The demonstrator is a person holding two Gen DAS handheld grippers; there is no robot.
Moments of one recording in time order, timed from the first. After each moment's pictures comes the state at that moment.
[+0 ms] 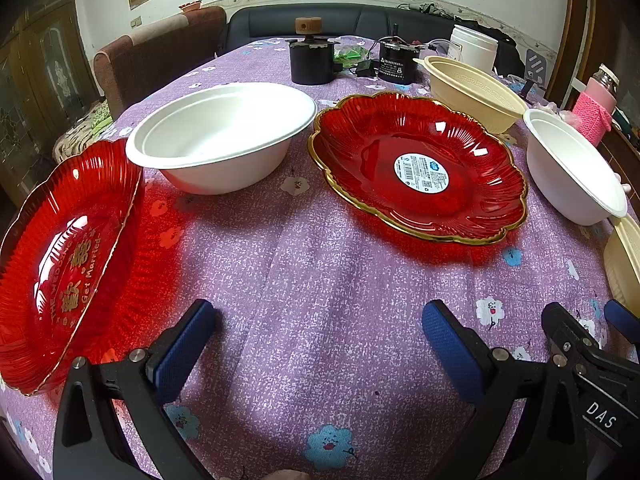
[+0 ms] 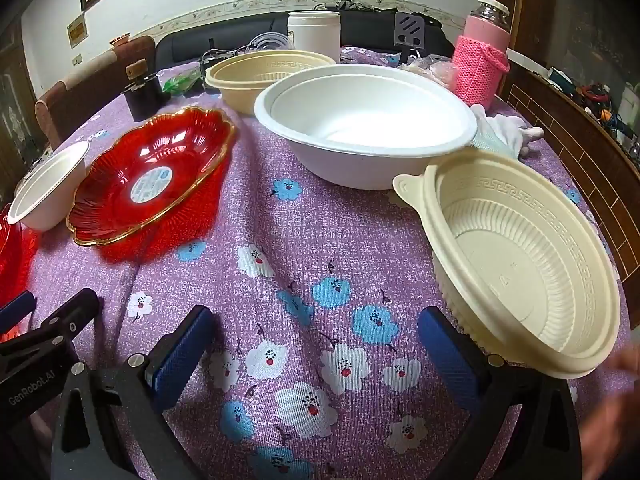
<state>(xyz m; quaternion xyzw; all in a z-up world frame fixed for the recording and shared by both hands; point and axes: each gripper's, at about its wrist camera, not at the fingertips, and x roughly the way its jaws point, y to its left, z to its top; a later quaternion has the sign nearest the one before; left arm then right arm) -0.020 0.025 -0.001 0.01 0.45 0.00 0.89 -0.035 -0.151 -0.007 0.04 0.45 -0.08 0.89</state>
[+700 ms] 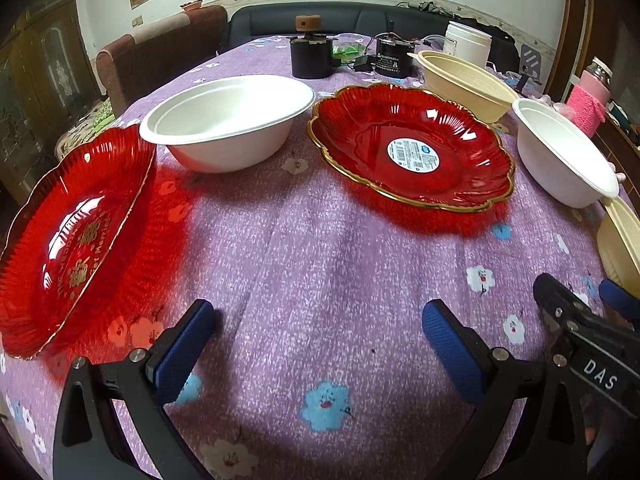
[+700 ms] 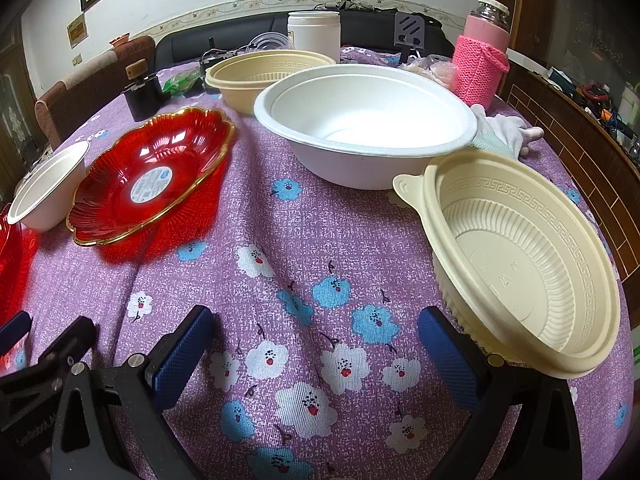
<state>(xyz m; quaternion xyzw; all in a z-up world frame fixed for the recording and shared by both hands) -0.043 0.026 0.000 0.01 0.45 0.00 0.89 -0.035 -0.151 -0.007 0.04 0.45 -0.08 0.89</state>
